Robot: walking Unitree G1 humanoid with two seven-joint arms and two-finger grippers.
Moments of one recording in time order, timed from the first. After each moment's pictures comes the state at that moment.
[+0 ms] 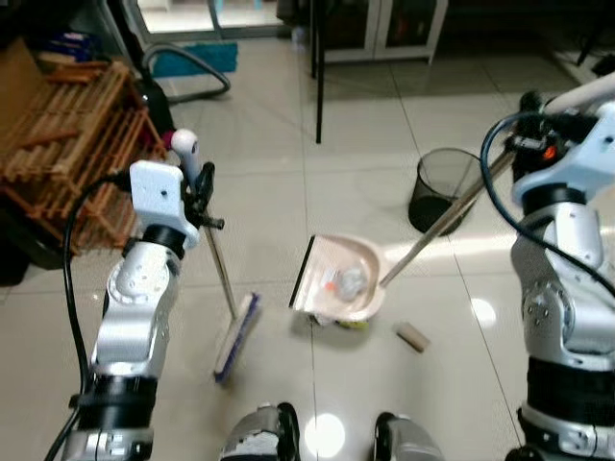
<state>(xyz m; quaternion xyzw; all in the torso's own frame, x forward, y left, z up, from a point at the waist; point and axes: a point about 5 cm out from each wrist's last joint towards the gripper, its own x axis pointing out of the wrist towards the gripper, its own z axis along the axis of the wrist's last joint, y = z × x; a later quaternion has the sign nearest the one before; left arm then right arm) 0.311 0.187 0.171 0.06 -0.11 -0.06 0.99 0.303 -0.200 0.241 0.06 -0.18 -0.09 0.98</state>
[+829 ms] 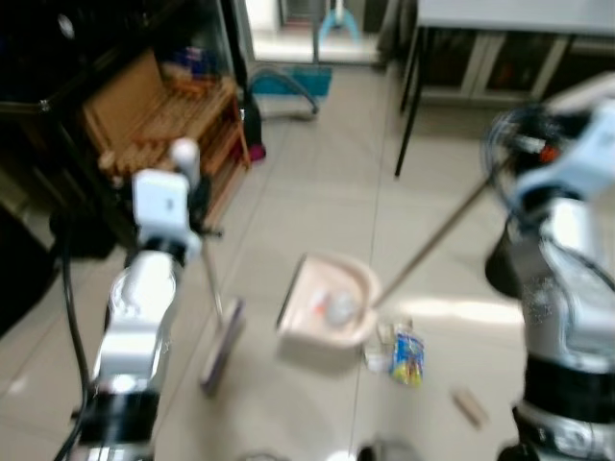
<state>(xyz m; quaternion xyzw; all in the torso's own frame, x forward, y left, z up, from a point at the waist) 0.305 0.183 0.168 0.08 -0.10 -0.04 0.99 0.302 -0.207 0.245 0.08 -0.17 -0.12 0.98</state>
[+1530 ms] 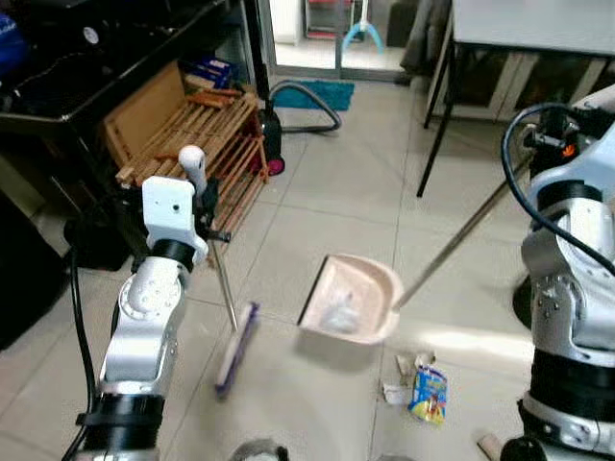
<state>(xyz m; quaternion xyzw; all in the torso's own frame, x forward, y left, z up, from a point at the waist) 0.301 0.180 0.160 0.07 -0.09 -0.04 0.99 0.304 -0.209 0.246 0.08 -0.17 -0.13 0.97</state>
